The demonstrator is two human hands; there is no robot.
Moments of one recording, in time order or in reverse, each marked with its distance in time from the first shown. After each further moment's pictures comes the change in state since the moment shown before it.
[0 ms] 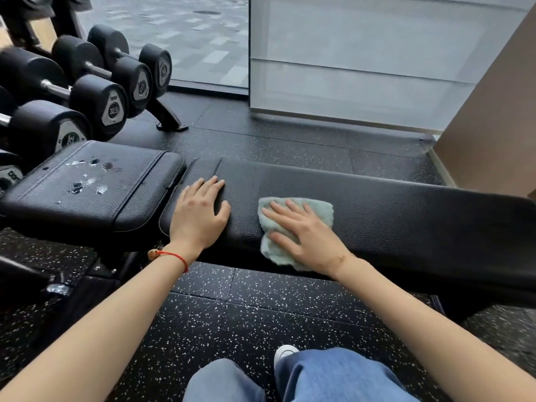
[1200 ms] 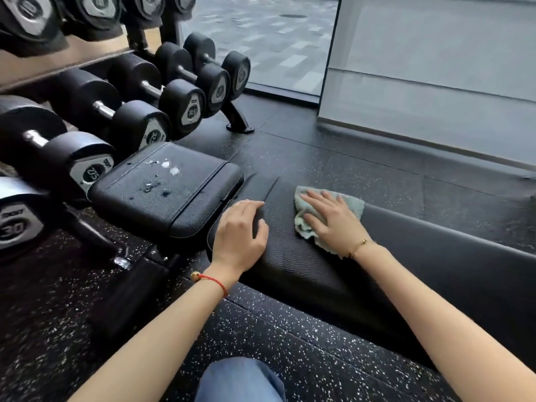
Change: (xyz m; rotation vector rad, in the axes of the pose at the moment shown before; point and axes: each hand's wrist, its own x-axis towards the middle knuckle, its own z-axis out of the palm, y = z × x) left_hand -0.003 0.003 -0.011 -0.168 0.176 -0.130; right_hand 0.126 0.034 0.007 0.063 -0.078 -0.013
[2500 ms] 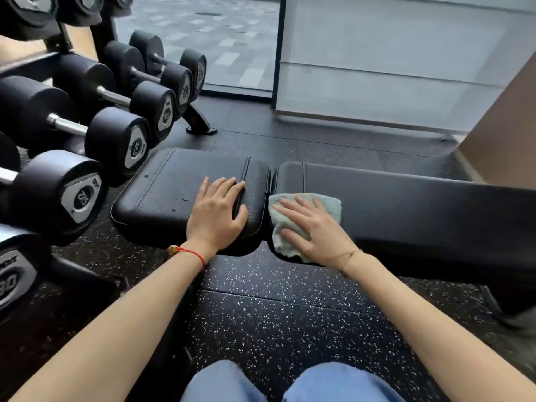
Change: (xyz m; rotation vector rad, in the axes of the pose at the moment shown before) left_hand 0.038 -0.170 -0.074 0.167 -0.178 0.322; right_hand -0.009 -0.171 0.084 -0.145 0.095 0.047
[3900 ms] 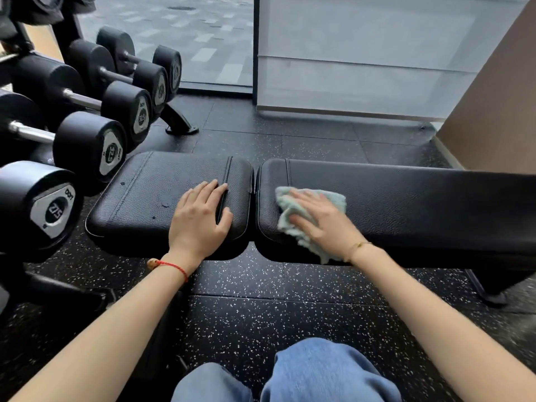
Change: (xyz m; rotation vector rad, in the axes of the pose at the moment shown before) left_hand -0.002 -0.001 0.000 -0.011 0.014 -0.039; right_hand -0.010 0.027 -0.015 0.134 0.060 0.089
